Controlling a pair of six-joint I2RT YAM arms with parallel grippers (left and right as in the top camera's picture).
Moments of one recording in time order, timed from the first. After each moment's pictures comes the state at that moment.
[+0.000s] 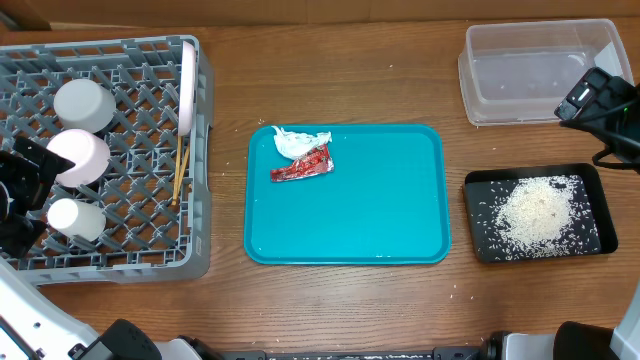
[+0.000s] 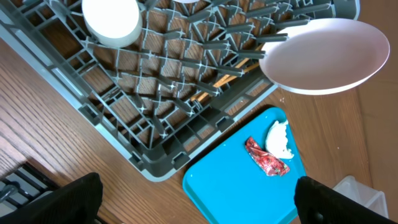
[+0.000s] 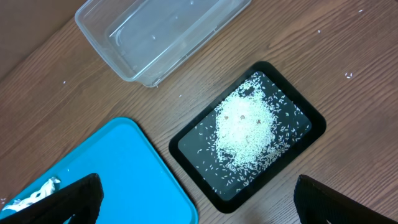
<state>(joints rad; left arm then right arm) 0.79 1.56 1.94 -1.69 0.35 -0.35 -0.17 1.55 2.11 -1.64 0.14 0.49</state>
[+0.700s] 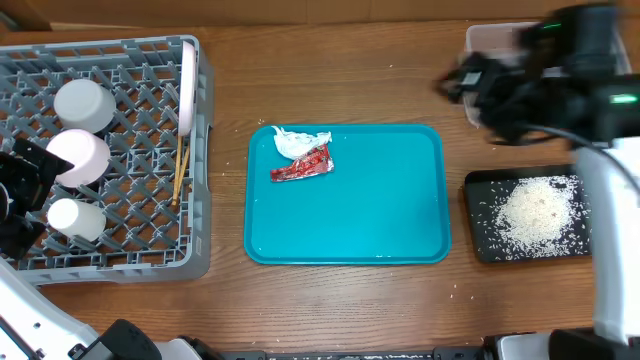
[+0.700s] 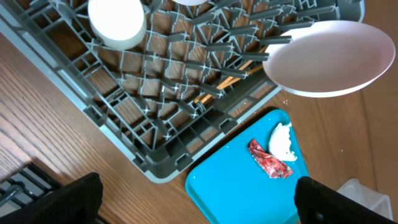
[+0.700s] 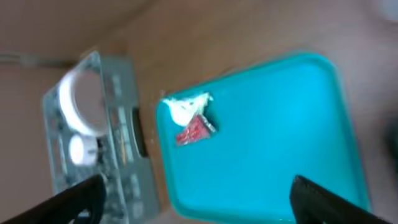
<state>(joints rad) 0.79 1.56 1.94 -1.69 0.33 -0.35 0.11 1.56 1.78 -1.19 -0.44 0.55</state>
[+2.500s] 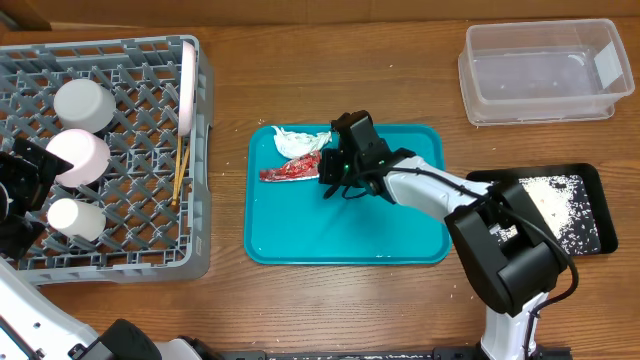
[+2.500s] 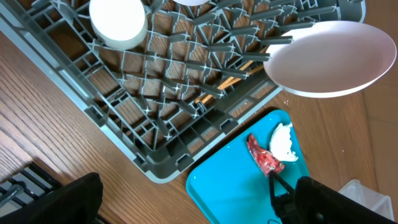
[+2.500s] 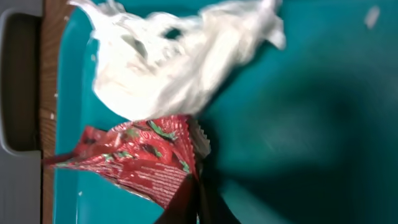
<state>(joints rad) 0.79 1.56 1.94 -1.69 0.33 -0.35 0.55 2.01 1.20 -0.17 -0.28 0.65</state>
